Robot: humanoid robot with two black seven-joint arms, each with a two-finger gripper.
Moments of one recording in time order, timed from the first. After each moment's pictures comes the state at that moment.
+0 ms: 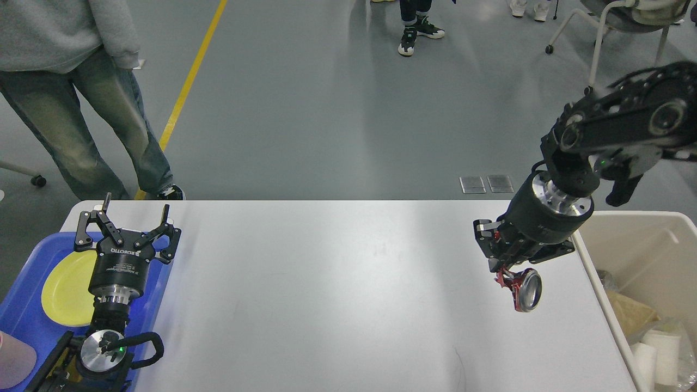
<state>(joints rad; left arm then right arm) -0.19 0.07 -1.57 -0.88 0.25 -0.56 -0.23 2.19 -0.27 -1.24 1.56 0.09 0.63 -0.16</state>
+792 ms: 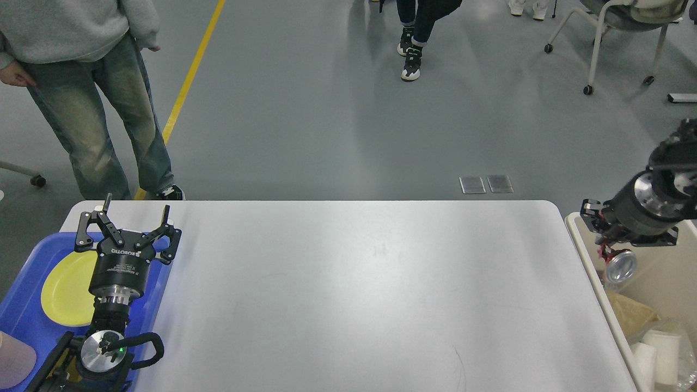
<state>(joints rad) -0.19 0.07 -1.57 -0.88 0.25 -0.56 -0.23 1.76 -0.47 -1.42 1.10 0.08 0.44 -0.16</state>
